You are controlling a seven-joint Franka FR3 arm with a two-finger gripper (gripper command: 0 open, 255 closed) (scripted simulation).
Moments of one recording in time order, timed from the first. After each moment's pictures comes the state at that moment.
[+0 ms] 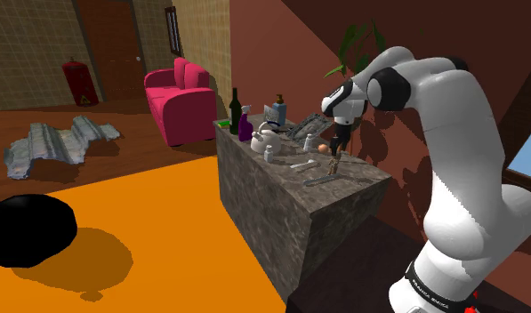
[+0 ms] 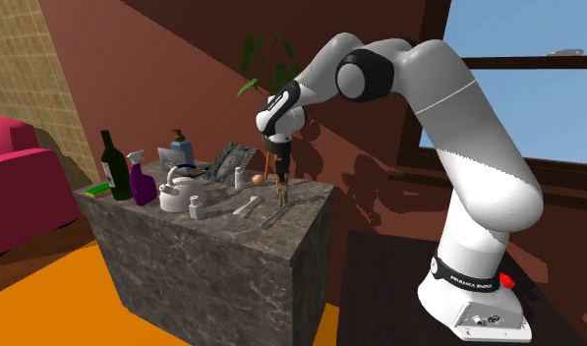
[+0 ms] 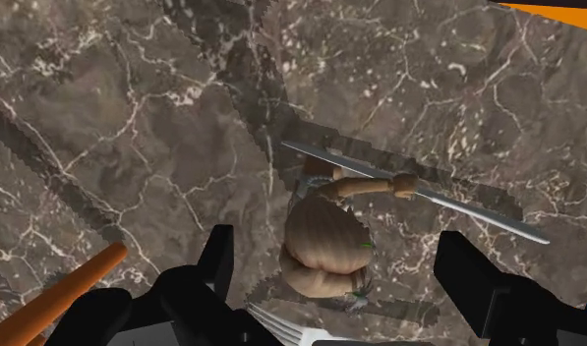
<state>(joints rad) -0.32 0.65 -0.41 -1.60 0.25 2.15 -0.82</state>
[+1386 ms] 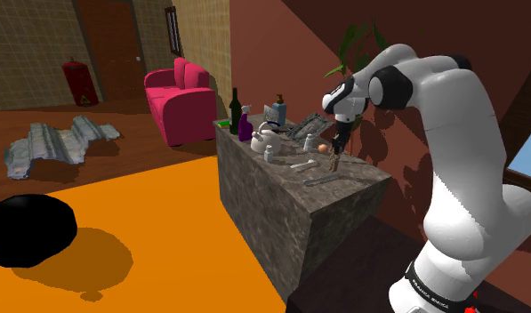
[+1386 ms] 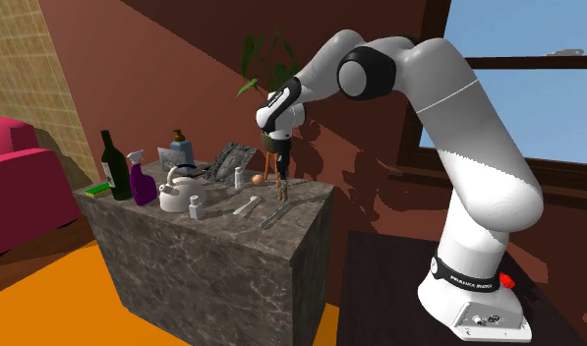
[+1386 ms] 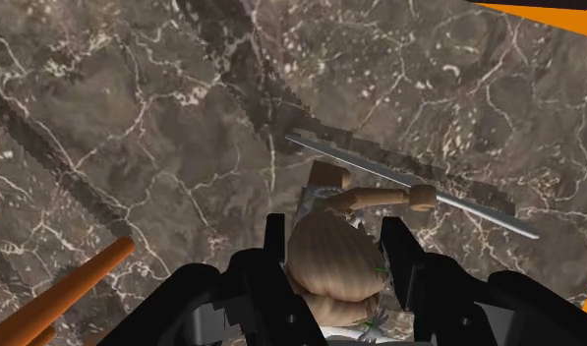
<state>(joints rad) -0.32 0.64 -0.41 -1.59 0.24 2.12 -0.81</state>
